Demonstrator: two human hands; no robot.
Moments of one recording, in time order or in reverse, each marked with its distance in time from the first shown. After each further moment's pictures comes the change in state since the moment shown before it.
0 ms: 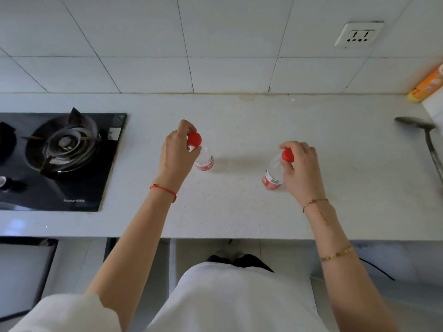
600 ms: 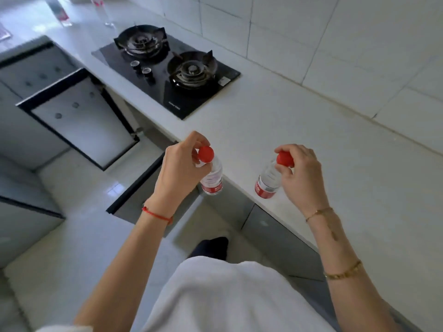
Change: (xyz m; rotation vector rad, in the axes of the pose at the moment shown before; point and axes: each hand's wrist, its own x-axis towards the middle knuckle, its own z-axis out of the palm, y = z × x) left_hand -0.280 0.083 -0.061 0.046 0.411 -0.403; right_hand -0.094 -0.054 -0.027 0.192 -0.444 -0.564
